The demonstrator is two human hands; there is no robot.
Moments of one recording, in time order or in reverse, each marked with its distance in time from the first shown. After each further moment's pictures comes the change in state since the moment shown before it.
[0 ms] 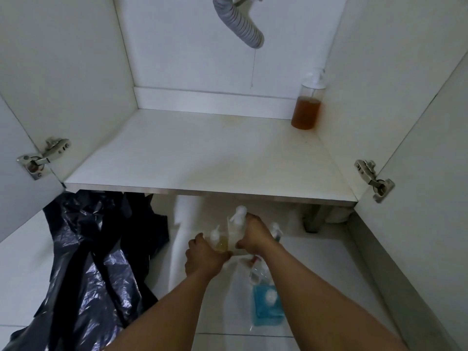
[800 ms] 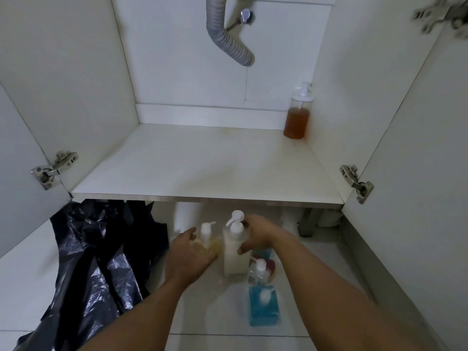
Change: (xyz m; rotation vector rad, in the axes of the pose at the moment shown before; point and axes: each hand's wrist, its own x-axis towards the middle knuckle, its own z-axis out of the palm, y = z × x) left_hand -0.035 0.000 -0.054 -0.025 0.159 0.335; right_hand -0.042 -0.009 -0.063 -0.032 -0.207 -0.089
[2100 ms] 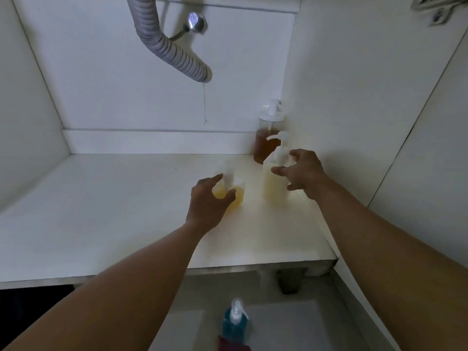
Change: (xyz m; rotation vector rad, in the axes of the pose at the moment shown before) left_hand 0.227 0.186 0.102 -0.188 -0.025 0.336; right_hand 0.101 0.097 -0.245 0.500 0.803 0.116
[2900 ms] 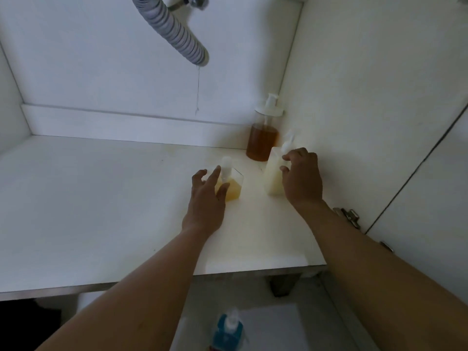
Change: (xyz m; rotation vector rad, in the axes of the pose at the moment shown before) left_hand 0.003 -0.009 0.016 -0.045 -0.026 0.037; right_hand 0.014 0.041 0.036 -0.664 0.382 -0.433
